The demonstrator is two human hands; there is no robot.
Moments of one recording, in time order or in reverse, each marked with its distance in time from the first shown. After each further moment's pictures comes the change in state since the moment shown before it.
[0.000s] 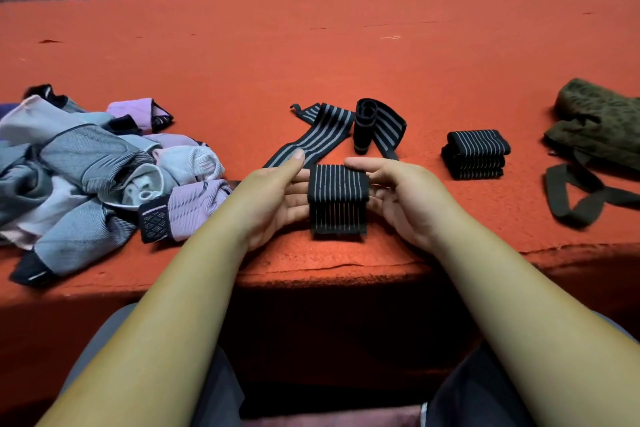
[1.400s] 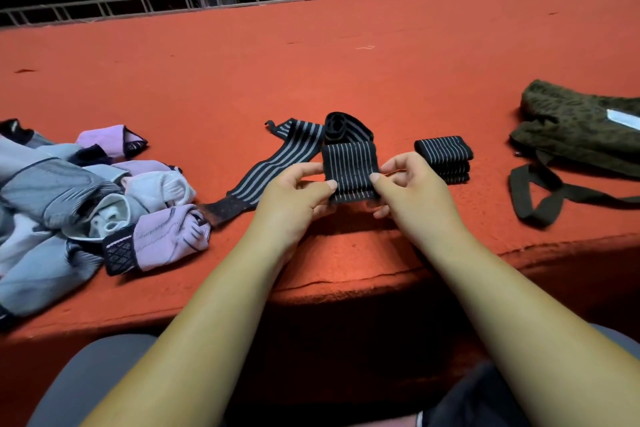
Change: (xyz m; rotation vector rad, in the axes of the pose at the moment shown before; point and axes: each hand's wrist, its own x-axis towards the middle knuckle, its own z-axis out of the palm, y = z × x) left_hand 0.021 -0.017 0.070 0.137 0.098 0.214; right_hand -0.010 -0.009 -0.056 -0.613 0.365 -0.310
